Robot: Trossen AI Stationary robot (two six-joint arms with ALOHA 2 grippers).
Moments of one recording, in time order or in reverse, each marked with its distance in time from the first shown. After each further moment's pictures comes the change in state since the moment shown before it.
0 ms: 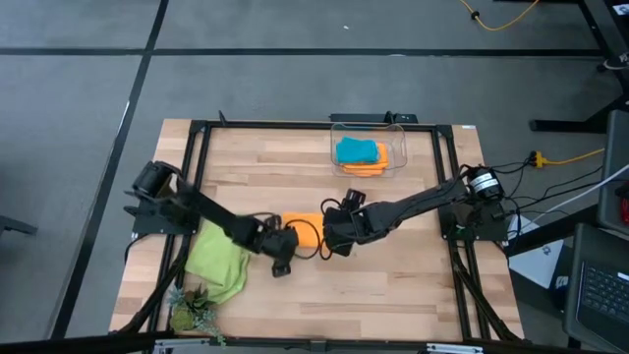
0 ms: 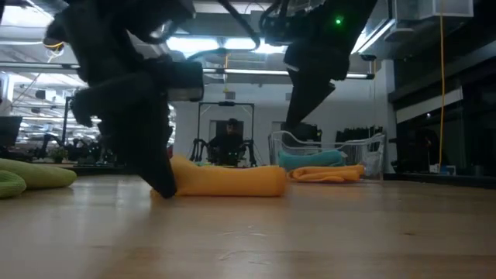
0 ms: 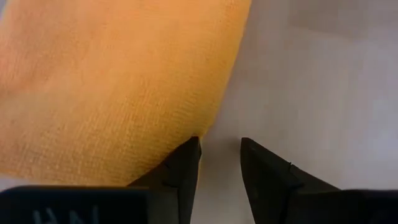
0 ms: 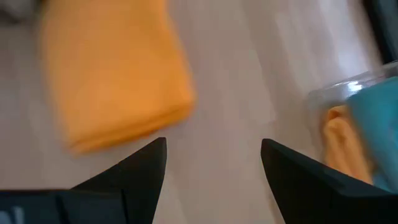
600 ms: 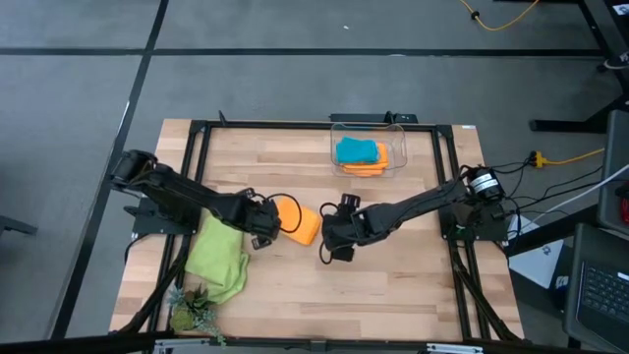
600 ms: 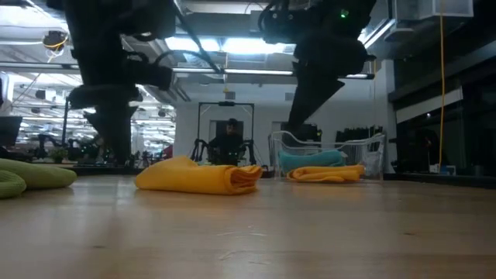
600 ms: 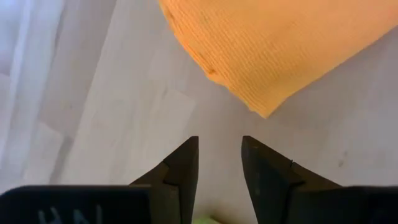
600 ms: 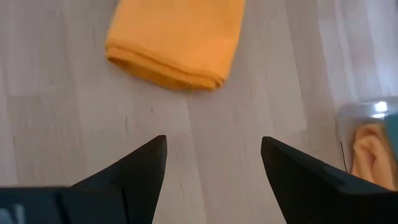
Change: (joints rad) left arm 0.115 -0.244 -0.008 -0.522 -0.108 -0.035; right arm 0.007 0.000 0.000 0.038 -0.094 -0.115
